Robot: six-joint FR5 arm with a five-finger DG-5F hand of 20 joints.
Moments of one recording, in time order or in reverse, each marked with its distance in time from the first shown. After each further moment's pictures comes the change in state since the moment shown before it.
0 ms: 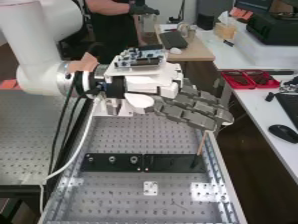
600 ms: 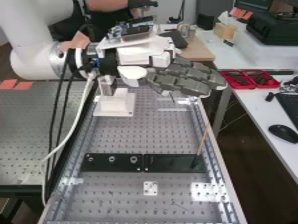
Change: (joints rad) arm 0.043 0.088 -0.045 0.008 0.010 -0.012
